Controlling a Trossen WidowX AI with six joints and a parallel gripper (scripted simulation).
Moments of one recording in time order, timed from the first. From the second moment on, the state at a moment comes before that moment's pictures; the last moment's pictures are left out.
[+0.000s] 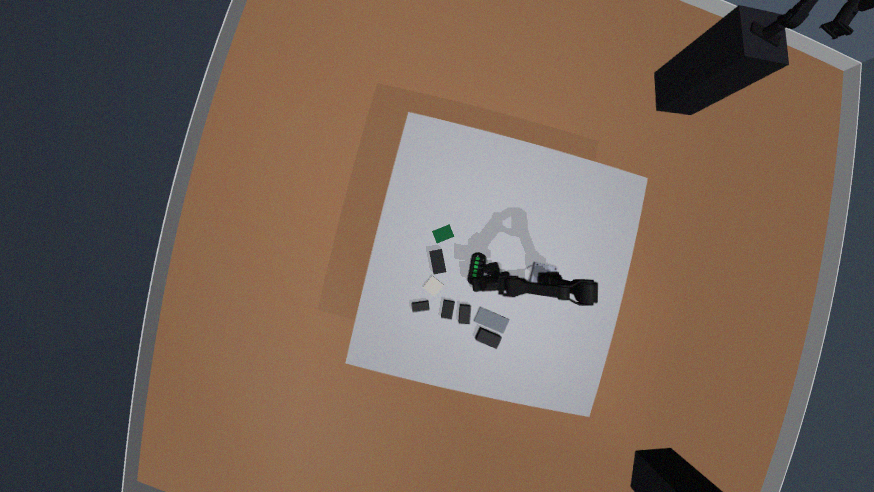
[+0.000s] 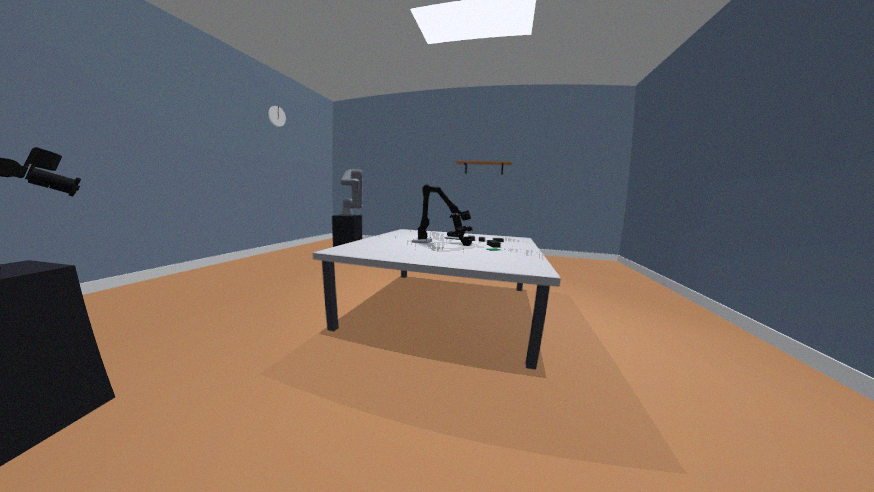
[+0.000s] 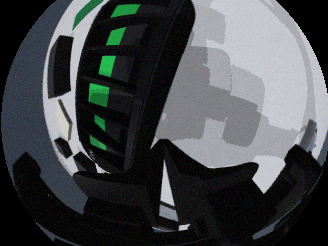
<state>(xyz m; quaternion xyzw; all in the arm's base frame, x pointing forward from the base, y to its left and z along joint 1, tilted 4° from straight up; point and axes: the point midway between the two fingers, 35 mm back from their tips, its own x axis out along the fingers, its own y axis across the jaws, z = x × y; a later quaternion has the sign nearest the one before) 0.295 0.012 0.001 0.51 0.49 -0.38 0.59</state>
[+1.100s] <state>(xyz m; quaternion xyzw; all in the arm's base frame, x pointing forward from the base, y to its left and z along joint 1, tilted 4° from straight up) 0.345 0.020 0.088 0.48 0.44 -0.57 0.50</state>
